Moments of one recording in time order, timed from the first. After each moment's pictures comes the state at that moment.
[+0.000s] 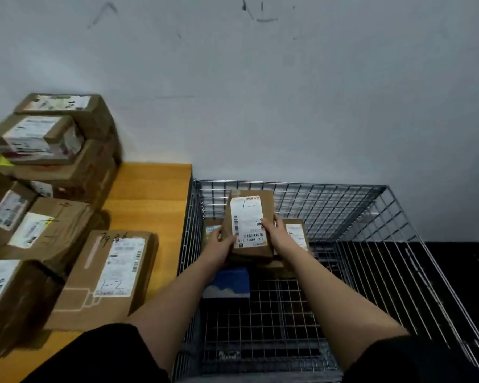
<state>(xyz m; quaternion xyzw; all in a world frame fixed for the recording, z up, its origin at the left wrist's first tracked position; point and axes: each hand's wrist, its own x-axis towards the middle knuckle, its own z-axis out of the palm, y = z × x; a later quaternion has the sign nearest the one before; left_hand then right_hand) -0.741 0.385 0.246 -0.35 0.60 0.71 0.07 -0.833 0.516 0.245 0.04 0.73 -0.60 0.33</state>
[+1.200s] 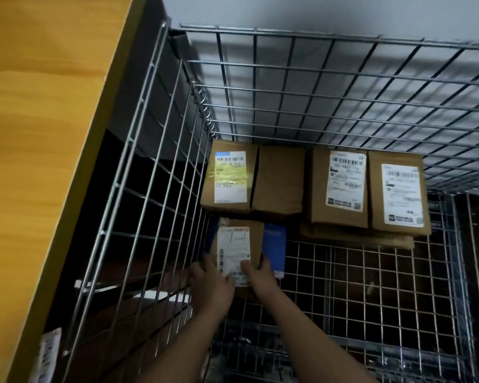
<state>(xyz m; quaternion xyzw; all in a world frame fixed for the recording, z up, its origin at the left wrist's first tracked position) -0.773 0.372 -0.165 -0.53 0.75 0.31 0.25 -0.836 0.458 -0.216 0.13 0.72 -0.47 0.50</state>
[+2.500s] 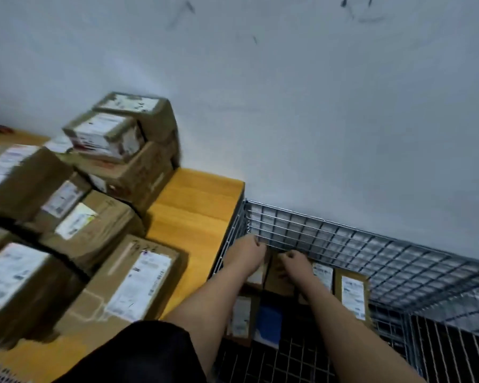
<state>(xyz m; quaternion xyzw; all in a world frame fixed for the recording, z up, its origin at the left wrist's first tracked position) -0.838 0.335 0.220 -0.42 0.83 0.35 0.09 -0.920 0.438 0.157 -0.08 0.85 -0.38 0.36</state>
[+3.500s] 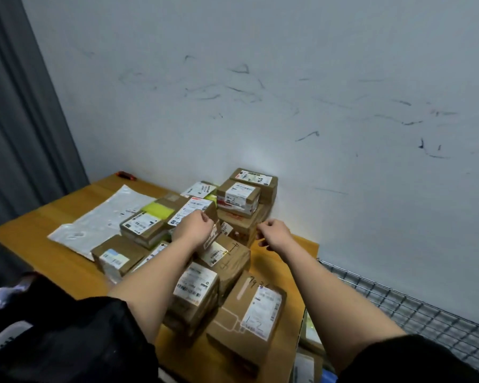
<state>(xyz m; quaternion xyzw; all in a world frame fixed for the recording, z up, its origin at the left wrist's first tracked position) -0.539 0.097 0.420 -0.52 0.80 0.26 -0.15 -0.692 0.216 0.411 -0.30 0.80 -0.43 0.29</state>
